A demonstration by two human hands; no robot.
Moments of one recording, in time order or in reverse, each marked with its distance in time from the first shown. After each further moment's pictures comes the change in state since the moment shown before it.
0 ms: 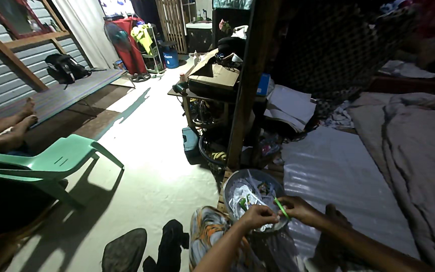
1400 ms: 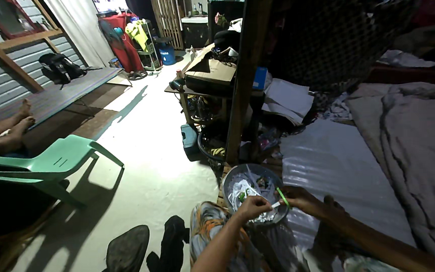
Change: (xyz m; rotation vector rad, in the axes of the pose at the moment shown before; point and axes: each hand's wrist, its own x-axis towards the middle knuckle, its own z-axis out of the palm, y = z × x) left_hand -0.001 -0.001 -0.006 -0.035 0.099 -0.030; right_hand -0.006 0.002 -0.007 0.118 0.070 -0.078
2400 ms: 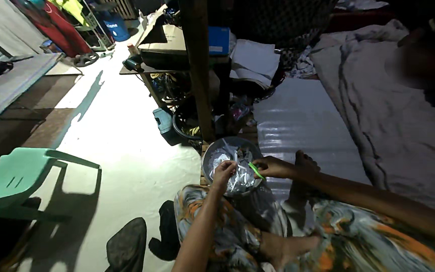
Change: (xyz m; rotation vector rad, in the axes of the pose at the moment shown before) left_hand 0.000 0.008 -0.008 -0.458 0.357 -0.072; right_hand -0.002 -0.012 0.002 -0.187 -0.213 0.071
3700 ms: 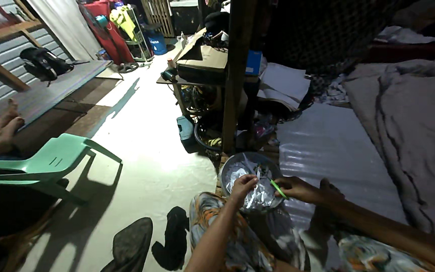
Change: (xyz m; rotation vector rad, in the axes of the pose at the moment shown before) left_hand -0.002 0.004 0.004 0.046 -0.024 0.023; right_hand -0.003 0.003 -0.003 0.007 0.043 -0.049
